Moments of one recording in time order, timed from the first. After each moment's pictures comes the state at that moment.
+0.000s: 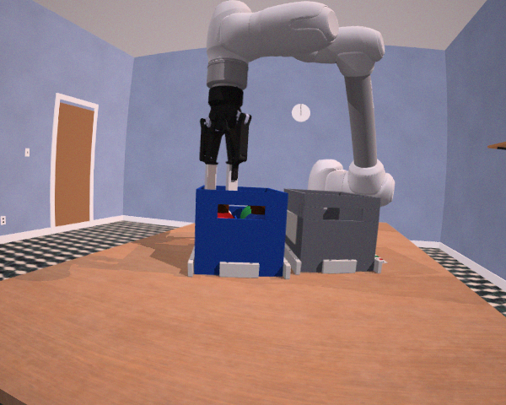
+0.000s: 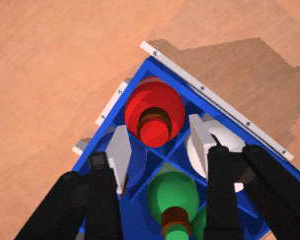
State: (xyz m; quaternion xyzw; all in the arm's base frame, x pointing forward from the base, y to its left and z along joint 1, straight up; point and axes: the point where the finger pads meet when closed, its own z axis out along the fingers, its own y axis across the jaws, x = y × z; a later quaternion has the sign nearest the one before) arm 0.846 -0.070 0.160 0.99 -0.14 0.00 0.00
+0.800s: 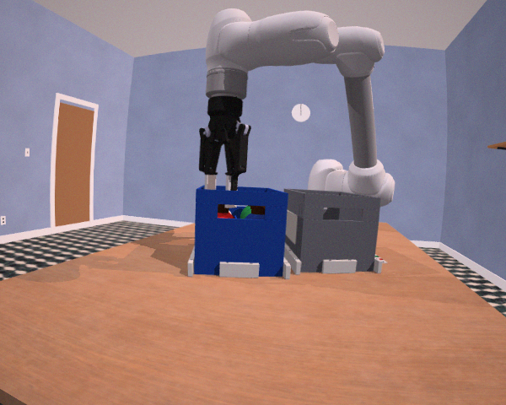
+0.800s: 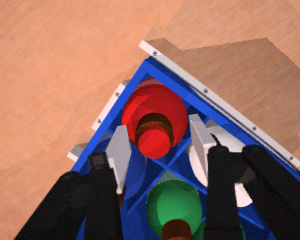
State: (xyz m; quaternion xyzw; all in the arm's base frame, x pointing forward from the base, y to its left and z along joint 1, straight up) arm 0.846 -0.070 0.138 0.99 -0.14 0.00 0.00
